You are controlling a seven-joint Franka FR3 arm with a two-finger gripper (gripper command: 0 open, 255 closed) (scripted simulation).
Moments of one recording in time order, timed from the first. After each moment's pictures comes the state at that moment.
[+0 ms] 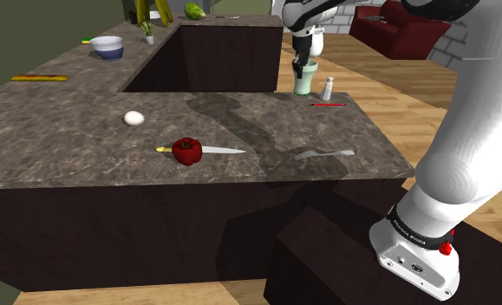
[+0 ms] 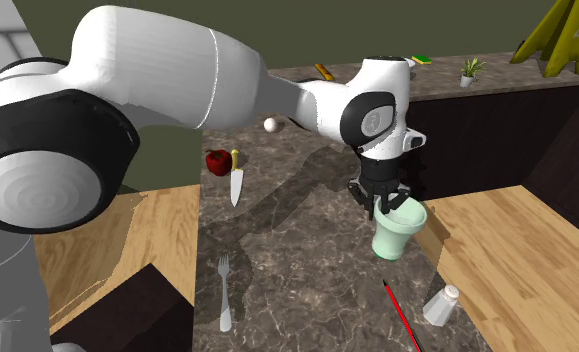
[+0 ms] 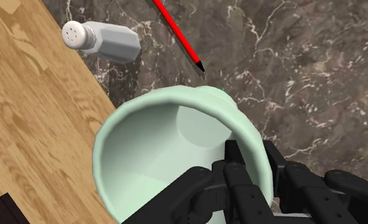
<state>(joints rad) -0.28 0.35 -0.07 -1.64 -0.17 2.02 -0.55</state>
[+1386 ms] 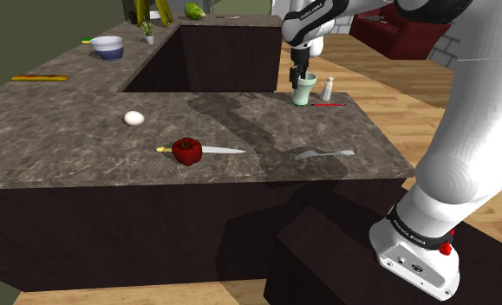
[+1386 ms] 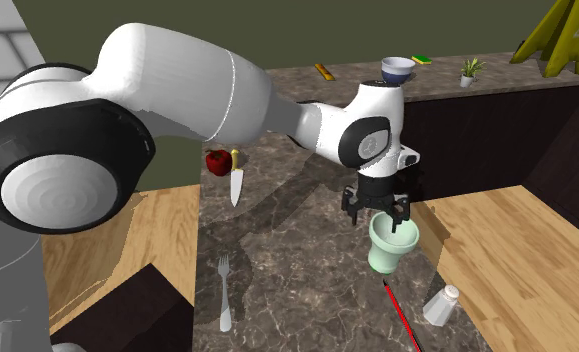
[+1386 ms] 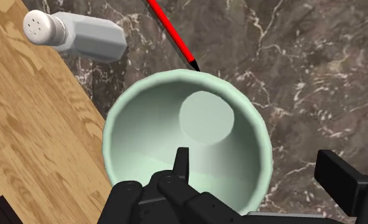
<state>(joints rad) -0.28 0.39 -0.07 -1.70 -0.18 2.11 -0.54</state>
